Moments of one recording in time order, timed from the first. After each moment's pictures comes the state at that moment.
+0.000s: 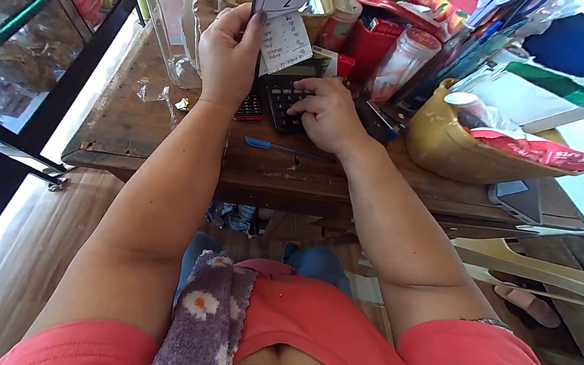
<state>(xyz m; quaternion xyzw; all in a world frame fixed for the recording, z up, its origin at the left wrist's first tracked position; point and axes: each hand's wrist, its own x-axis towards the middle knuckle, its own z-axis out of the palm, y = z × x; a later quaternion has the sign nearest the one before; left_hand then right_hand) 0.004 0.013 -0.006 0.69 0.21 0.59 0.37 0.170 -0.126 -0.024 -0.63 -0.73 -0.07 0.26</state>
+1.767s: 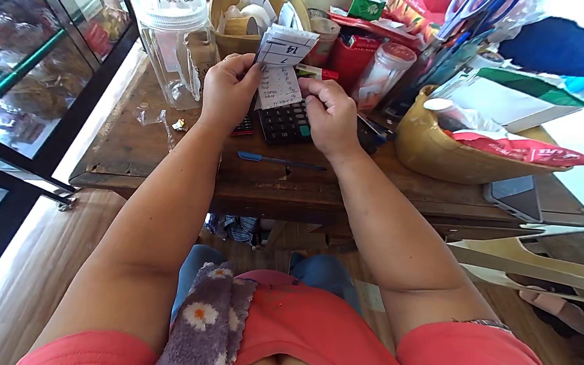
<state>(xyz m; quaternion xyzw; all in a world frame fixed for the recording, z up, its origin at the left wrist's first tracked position) 0.002 0.001 -0.008 0.77 0.20 0.50 0.34 0.165 -0.127 -0.021 -0.61 -0.61 -0.08 0.50</state>
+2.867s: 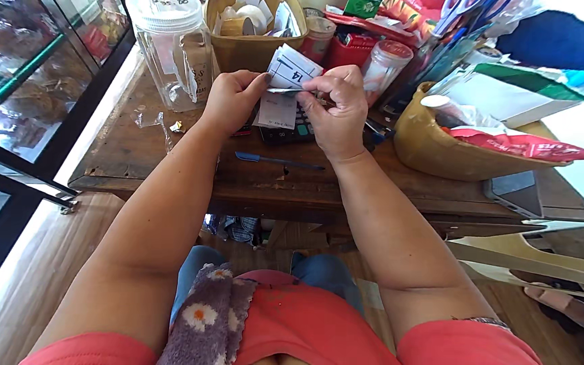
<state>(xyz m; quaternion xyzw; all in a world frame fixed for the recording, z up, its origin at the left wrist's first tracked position) -0.001 -0.002 -0.005 0.82 0.21 0.38 0.36 0.174 -0.123 -0.026 -0.47 -0.64 -0.20 0.58</state>
